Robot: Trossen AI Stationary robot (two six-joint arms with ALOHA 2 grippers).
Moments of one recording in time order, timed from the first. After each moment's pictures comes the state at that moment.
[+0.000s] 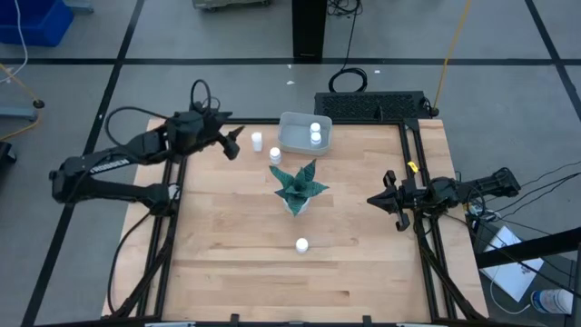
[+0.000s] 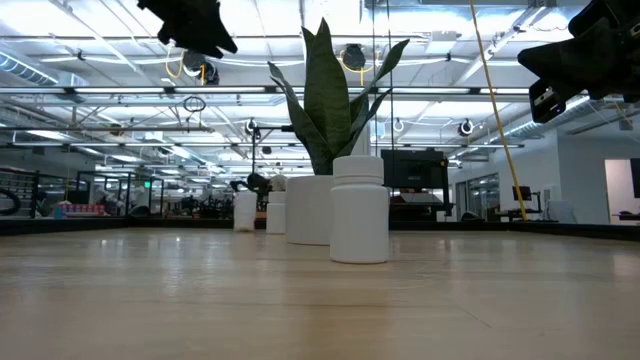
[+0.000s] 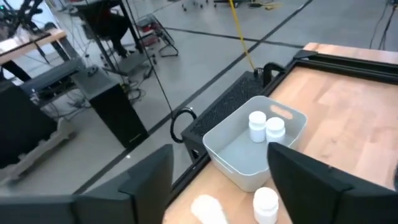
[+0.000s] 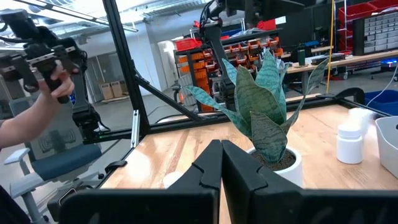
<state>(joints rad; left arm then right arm) 0.33 0.98 1.01 -0.41 -0.42 0.02 0.24 0.01 0.02 0.10 0.16 0.20</state>
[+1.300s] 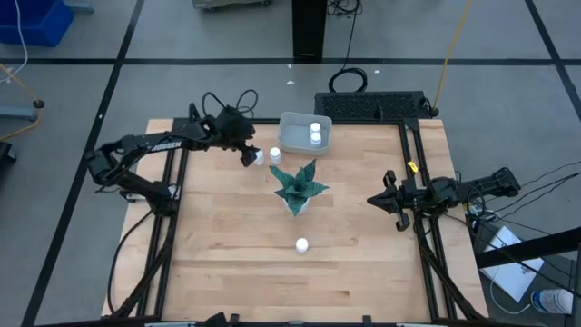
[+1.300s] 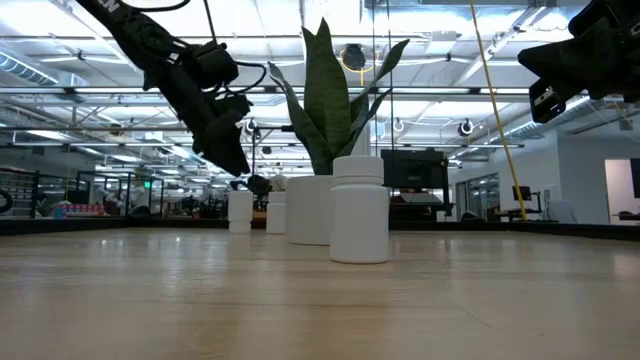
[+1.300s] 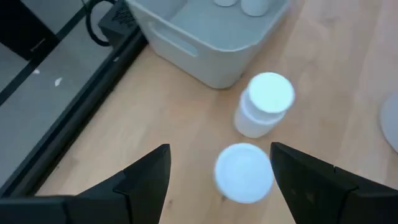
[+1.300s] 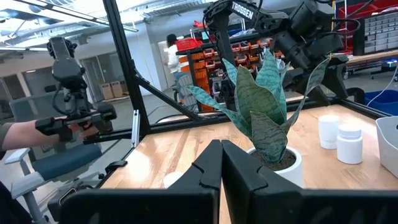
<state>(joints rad) 0.64 1.43 0.84 -0.25 0.12 0.13 0.24 0.01 0.02 0.10 0.16 0.20</state>
